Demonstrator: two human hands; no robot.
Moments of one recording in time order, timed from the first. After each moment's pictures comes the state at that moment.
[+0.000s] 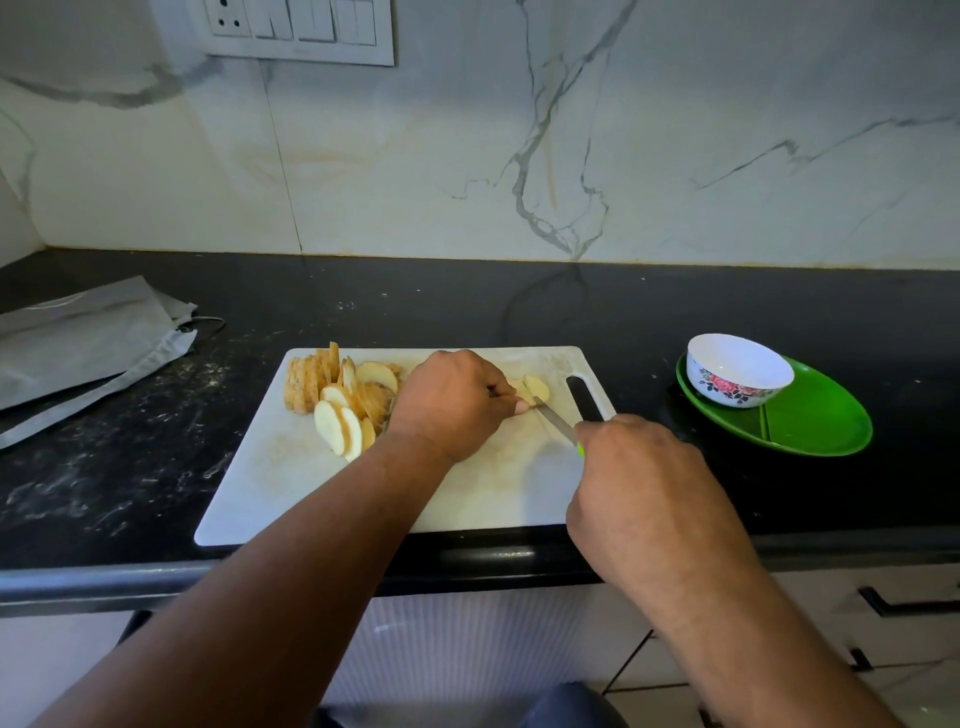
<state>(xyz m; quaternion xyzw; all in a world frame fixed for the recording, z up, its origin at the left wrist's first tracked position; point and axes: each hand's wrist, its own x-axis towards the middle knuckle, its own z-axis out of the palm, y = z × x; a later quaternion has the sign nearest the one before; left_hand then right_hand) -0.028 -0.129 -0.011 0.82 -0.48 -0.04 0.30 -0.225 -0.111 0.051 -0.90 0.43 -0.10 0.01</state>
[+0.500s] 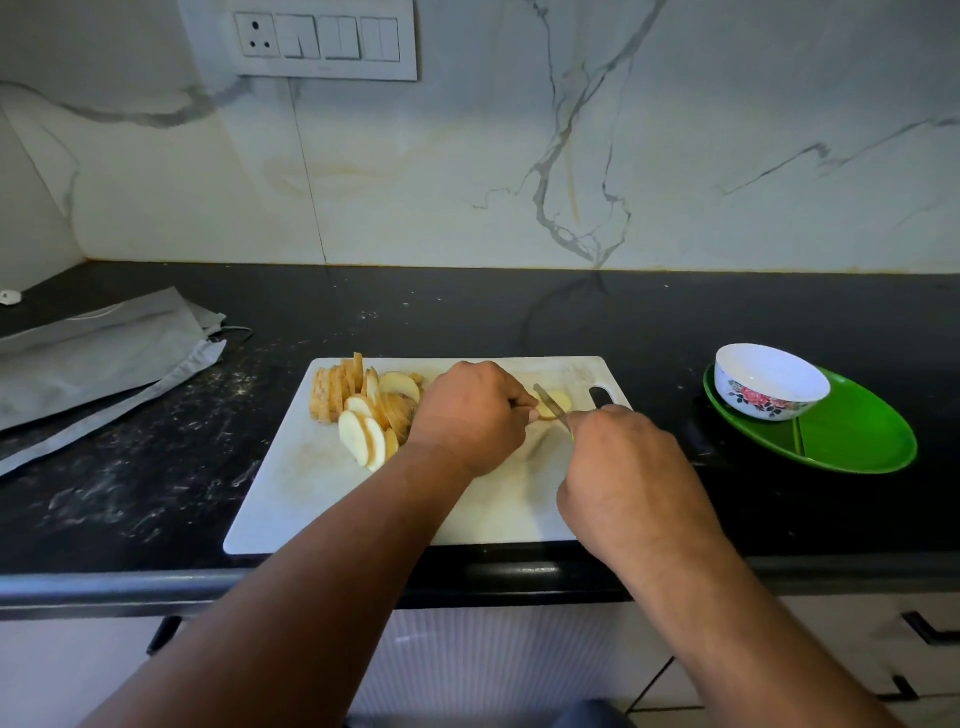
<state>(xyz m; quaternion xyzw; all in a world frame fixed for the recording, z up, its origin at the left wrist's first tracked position) -0.030 -0.123 -0.007 0.82 -0.49 -0.03 0.29 -0.193 -0.127 0.042 -0.90 0.42 -0.13 0.02</state>
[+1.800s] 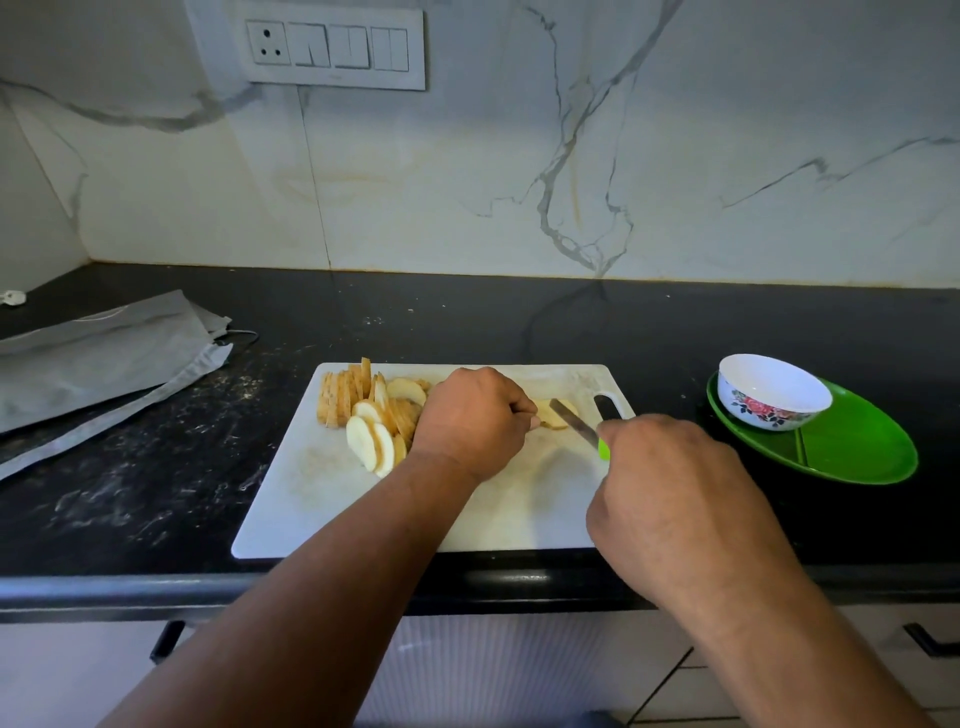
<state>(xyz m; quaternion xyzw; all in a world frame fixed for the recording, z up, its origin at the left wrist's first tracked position) -0.030 -0.119 -0.006 0.81 -0.48 -0.04 0.33 -0.213 -0.113 0.062 -0.89 0.42 -0.15 0.00</state>
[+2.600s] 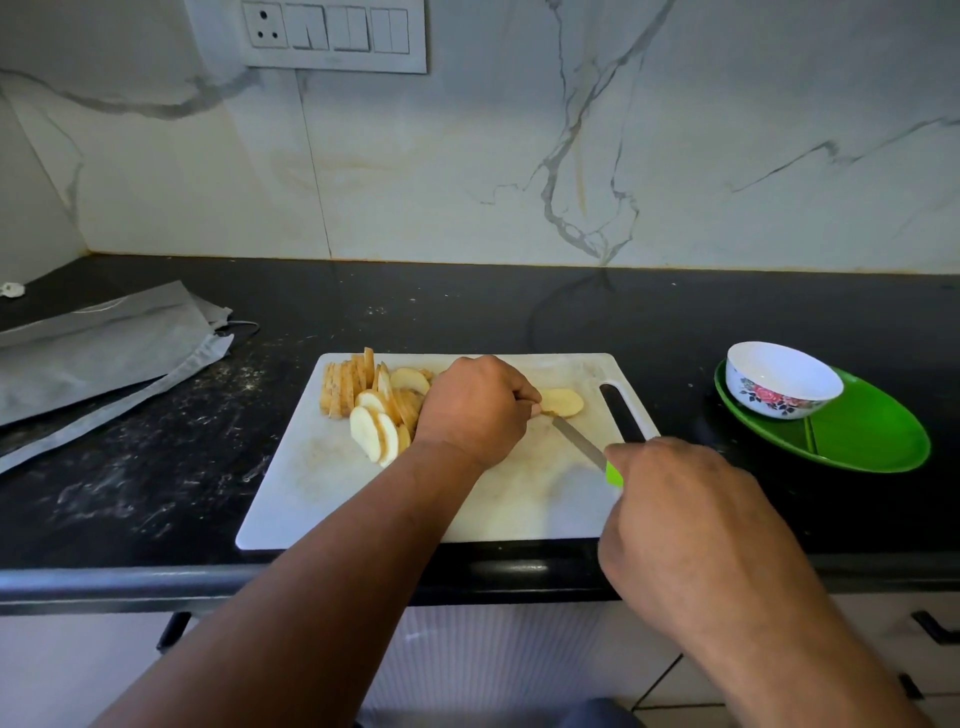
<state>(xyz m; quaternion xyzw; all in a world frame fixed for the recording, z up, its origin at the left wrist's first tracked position) -0.025 -0.120 -0.009 0.82 -0.47 -0.04 0.33 -0.225 -0.098 0.055 -0.90 0.41 -0.13 0.04</state>
